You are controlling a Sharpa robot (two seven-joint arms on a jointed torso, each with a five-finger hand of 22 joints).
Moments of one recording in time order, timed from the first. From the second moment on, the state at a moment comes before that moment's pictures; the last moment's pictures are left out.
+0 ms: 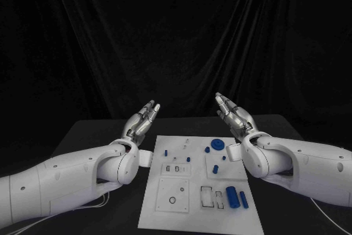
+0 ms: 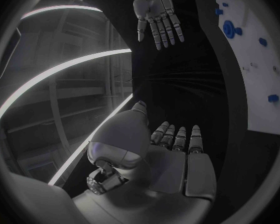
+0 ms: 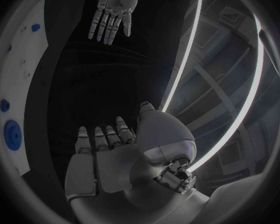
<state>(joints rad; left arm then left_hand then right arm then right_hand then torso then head) 1.15 -0.77 -0.14 1.53 0.01 -0.52 0.57 1.19 0.28 -0.18 0.28 0.31 0.12 0.02 0.01 0.02 0.01 -0.01 0.08 0.01 0.00 0.01 0.00 0.00 0.16 0.00 0.10 0.01 0.00 1.20 -0.80 -0.17 1.55 -0.02 -0.53 0.54 1.05 0.27 -0.25 0.27 0.31 0.18 -0.08 0.10 0.03 0.00 -0.04 0.00 0.00 0.00 0.03 0.00 0.00 0.16 0.00 0.16 0.00 0.00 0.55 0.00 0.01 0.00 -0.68</state>
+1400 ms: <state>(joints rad) 1.22 -0.87 -0.21 1.49 -0.07 0.10 0.68 1.56 0.21 -0.17 0.28 0.61 0.26 0.06 0.05 0.04 0.04 0.11 0.24 0.03 0.04 0.11 0.04 0.02 0.16 0.06 0.27 0.05 0.03 1.40 -0.83 -0.20 1.46 -0.72 -0.29 0.55 1.58 0.01 -0.04 0.15 0.27 0.85 0.02 0.25 0.08 0.70 0.07 0.39 0.06 1.37 -0.04 1.06 0.60 0.16 1.31 0.07 0.92 0.58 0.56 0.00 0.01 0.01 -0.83</state>
